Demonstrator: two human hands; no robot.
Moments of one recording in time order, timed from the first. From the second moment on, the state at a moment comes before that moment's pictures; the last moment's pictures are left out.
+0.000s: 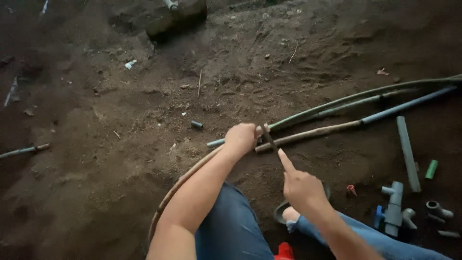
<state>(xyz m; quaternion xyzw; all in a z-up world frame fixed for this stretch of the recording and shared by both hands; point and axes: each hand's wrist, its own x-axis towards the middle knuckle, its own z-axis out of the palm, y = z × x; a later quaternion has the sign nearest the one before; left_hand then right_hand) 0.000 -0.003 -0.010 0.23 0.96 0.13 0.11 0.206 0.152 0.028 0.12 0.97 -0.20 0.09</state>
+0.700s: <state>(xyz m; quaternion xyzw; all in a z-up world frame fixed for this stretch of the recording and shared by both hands) 0.011 0.012 0.008 0.23 0.94 0.14 0.18 0.169 0.167 -0.002 -0.04 1.00 0.00 0.02</state>
